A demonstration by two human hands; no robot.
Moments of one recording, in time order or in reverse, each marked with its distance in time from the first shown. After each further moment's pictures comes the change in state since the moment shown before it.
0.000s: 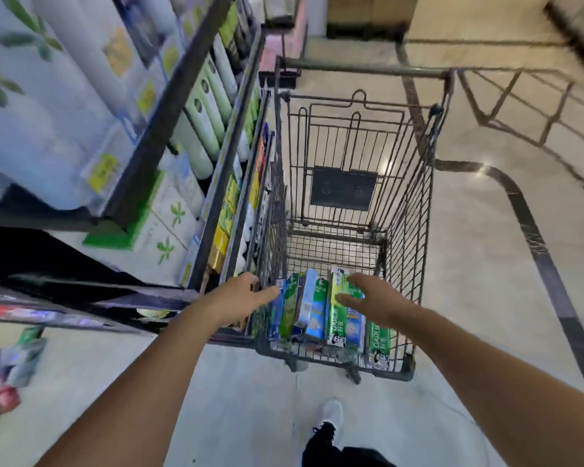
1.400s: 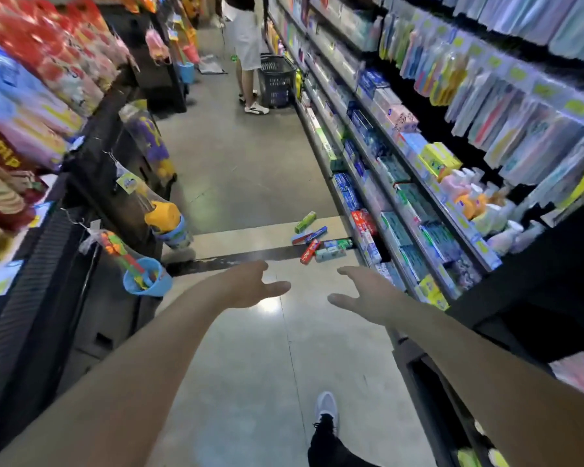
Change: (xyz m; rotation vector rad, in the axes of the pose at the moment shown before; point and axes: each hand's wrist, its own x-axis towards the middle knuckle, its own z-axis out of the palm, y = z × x) left_hand -0.498 -0.615 0.022 -0.518 0.725 -0.645; right_hand -0.200 -0.570 0.502 -0.810 -0.441 -1.127
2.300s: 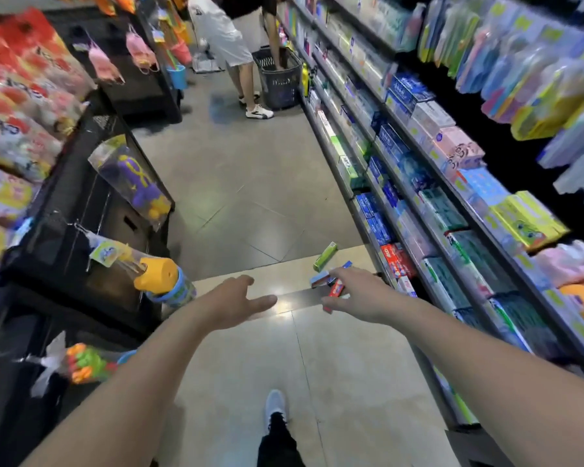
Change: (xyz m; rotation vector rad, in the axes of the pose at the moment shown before) left_hand 0.319 -0.061 -0.199 -0.070 -0.045 -0.093; right_hand 0.393 -0.020 -0.114 0.014 -0.090 0.013
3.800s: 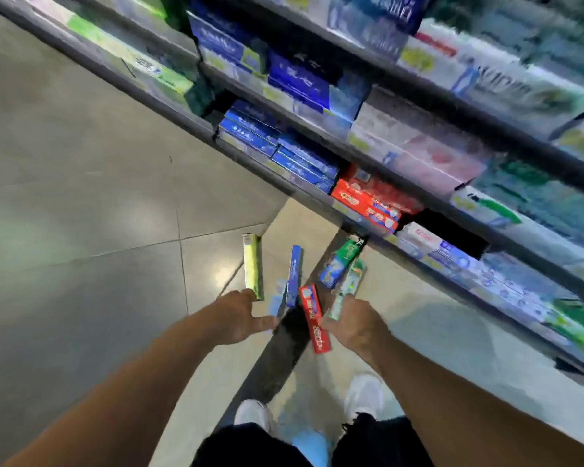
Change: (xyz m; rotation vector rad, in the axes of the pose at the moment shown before) left_hand 0.777 0.087 0.170 0.638 -0.665 0.304; right_hand 0.537 0.337 0.218 0.650 0.050 1.042
